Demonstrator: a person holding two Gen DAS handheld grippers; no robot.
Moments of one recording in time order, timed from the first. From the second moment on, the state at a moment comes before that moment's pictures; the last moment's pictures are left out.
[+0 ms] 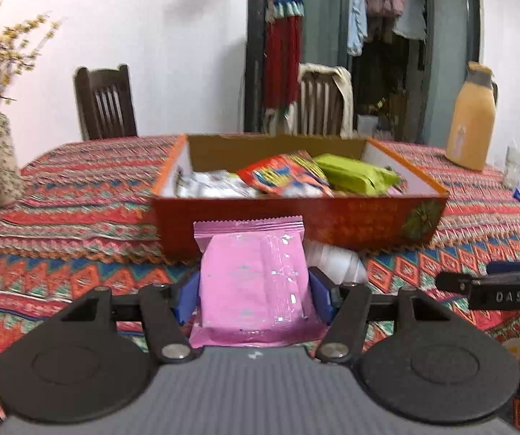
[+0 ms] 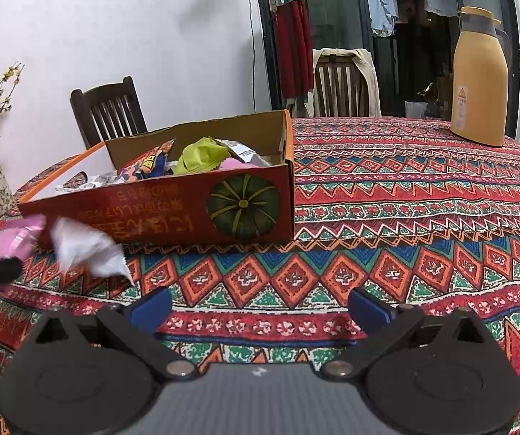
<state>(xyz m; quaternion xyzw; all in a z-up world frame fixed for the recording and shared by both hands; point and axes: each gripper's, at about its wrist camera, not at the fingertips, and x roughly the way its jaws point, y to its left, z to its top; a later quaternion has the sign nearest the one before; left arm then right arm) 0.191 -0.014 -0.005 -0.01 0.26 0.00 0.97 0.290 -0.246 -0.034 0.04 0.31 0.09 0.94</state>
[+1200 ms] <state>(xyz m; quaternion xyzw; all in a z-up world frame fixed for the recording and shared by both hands) 0.217 0.052 -0.002 -0.05 0.21 0.00 0.98 0.285 -0.184 -0.028 -0.01 0.32 0.09 0.94</state>
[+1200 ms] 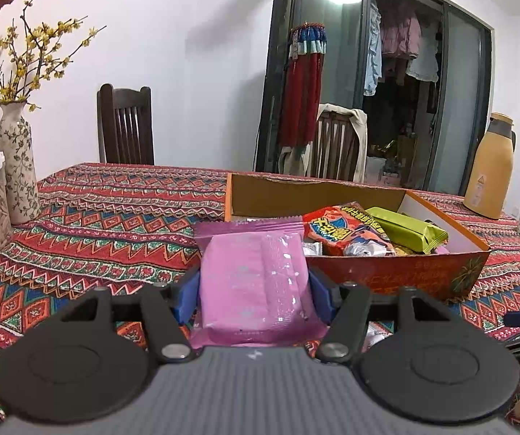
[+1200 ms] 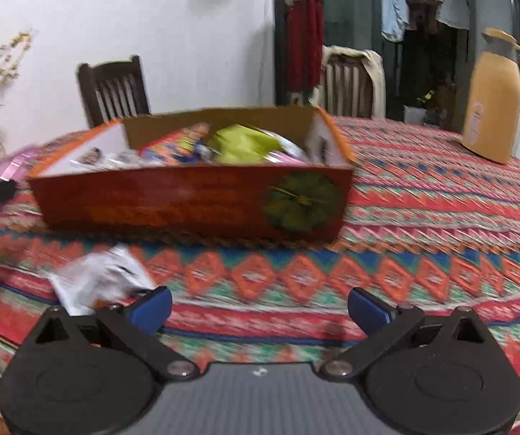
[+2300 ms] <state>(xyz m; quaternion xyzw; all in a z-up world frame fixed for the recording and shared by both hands) 0.216 0.059 -0.002 -0.06 0.21 0.01 0.98 0.287 -0.103 -0.036 -0.04 0.33 0.14 0.93</state>
